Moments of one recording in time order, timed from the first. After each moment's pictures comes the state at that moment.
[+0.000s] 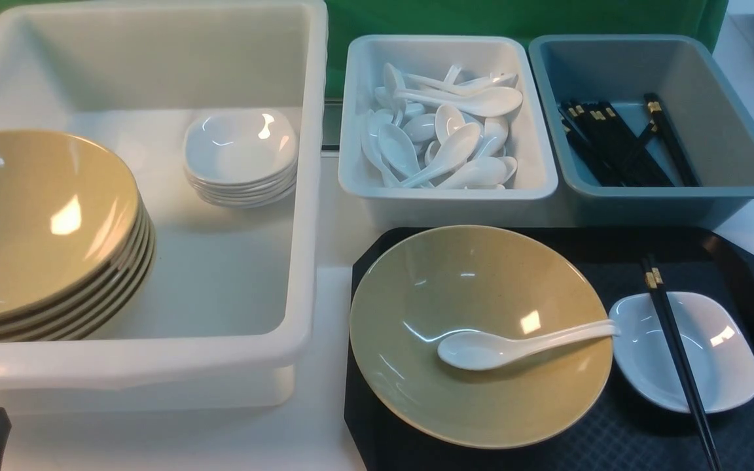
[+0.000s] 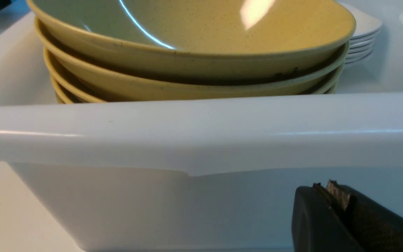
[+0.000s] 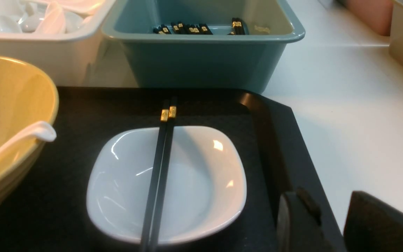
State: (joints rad) right arm -0.04 -0.01 0.03 -0.10 0.32 0.14; left arm 0.05 -0.01 0.03 0.00 0.31 0.02
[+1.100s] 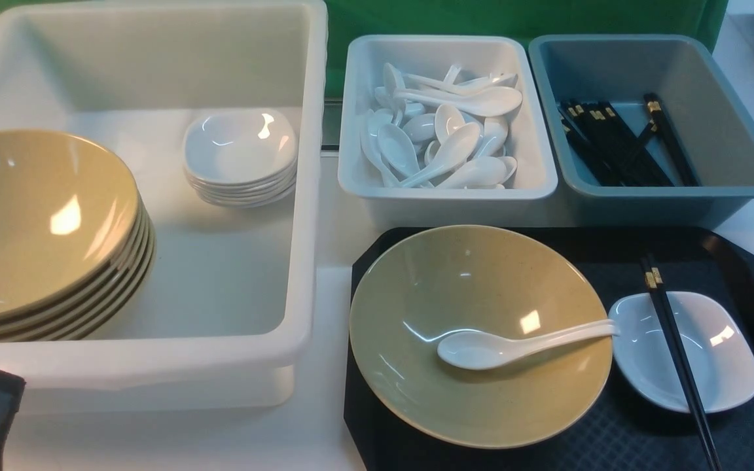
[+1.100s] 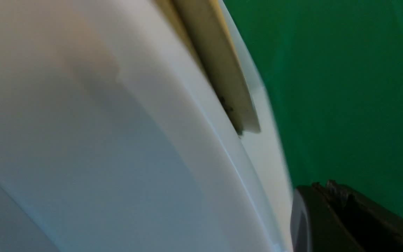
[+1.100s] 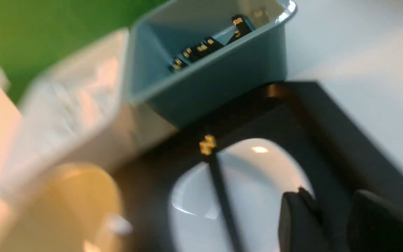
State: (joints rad) right arm -0.04 -0.01 0.03 0.02 0.30 0.70; left arm 0.05 -0.01 0.03 -0.74 0.16 -0.46
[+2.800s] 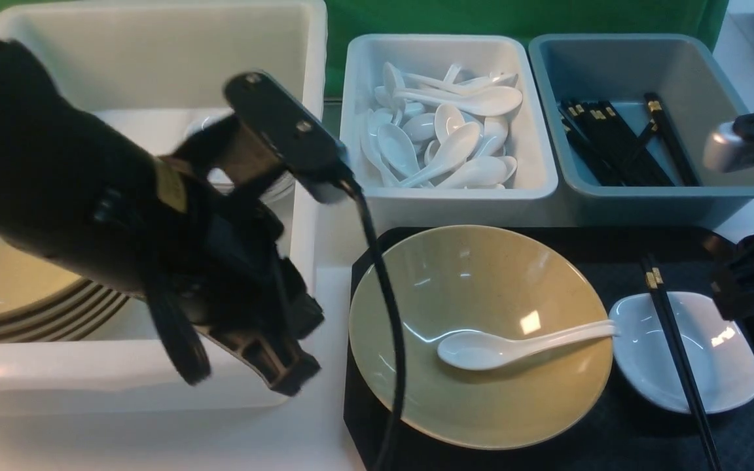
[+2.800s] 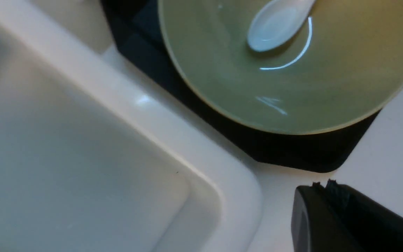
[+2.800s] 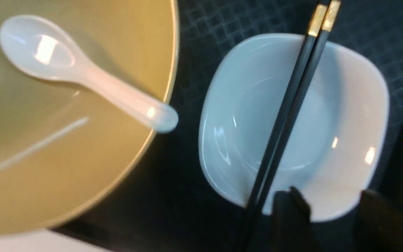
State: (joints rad) right arm 0.16 1.33 -1.02 0.06 1.03 -0.05; left arm -0.68 1.27 -1.12 -0.16 1.03 0.36
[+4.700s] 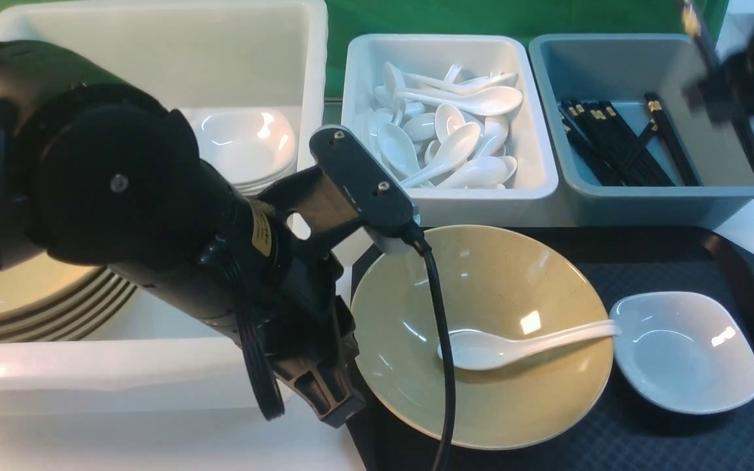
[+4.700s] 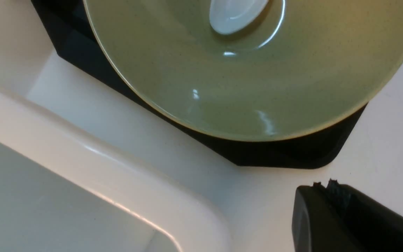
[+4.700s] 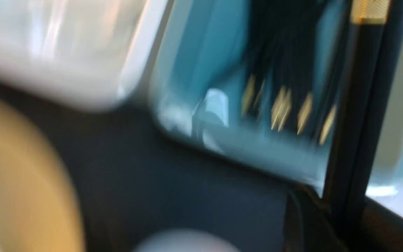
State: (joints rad) right arm 0.13 1.64 -1.59 -0.14 0.94 0.02; left arm -0.75 1.34 -1.12 -0.11 1.00 0.31
